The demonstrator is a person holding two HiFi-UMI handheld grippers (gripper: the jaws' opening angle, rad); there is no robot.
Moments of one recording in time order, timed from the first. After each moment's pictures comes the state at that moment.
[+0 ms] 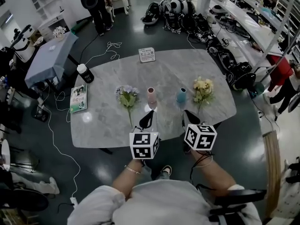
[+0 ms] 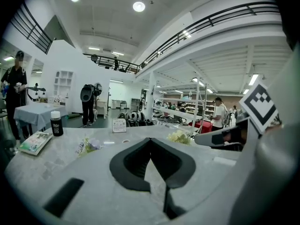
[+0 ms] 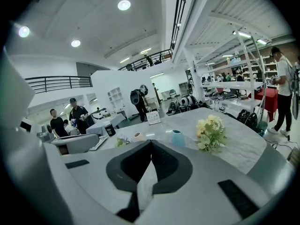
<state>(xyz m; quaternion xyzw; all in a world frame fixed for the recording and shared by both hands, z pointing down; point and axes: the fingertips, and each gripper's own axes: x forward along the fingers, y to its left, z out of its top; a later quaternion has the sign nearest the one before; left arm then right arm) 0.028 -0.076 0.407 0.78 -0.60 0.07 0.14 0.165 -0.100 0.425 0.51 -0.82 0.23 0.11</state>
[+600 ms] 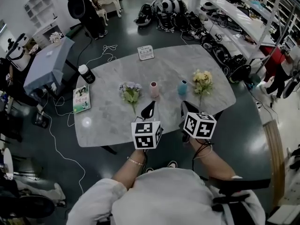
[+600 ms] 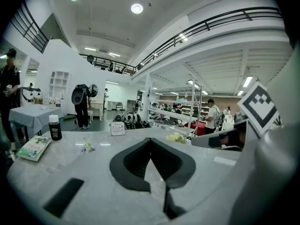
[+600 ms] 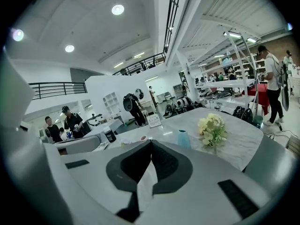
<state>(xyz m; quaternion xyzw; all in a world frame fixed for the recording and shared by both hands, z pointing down) 0.014 -0.061 0.386 0.80 -0.58 0.07 0.13 0.142 -0.078 0.408 0.54 -0.80 0.25 0.07</state>
